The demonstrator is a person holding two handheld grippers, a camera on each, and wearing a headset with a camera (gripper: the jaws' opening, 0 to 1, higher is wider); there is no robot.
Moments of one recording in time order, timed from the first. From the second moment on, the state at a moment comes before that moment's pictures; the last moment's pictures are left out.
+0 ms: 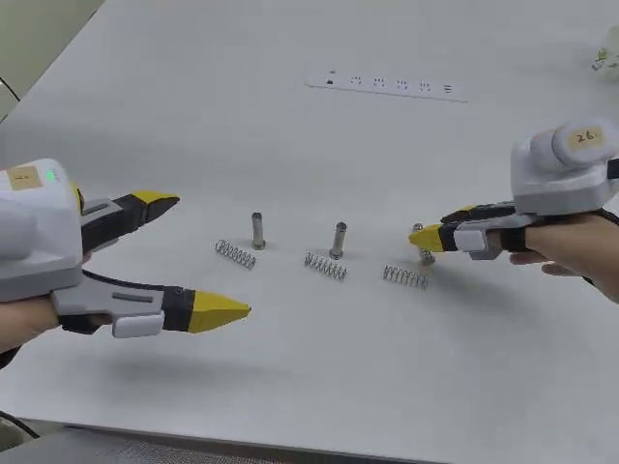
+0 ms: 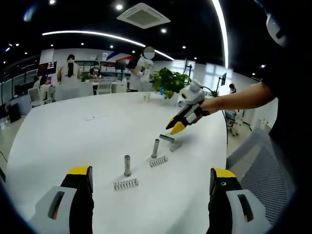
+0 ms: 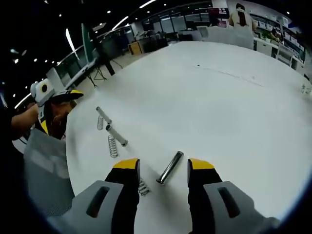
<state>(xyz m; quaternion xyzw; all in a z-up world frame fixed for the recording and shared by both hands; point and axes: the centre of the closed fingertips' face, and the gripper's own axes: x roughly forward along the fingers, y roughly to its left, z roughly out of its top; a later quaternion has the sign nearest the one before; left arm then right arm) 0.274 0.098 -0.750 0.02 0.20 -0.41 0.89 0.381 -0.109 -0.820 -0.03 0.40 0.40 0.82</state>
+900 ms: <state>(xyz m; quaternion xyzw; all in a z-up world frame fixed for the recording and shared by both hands) 0.272 0.102 -0.753 0.02 0.21 -0.41 0.89 0.393 -0.109 -0.846 -0.05 0.46 0.35 0.81</state>
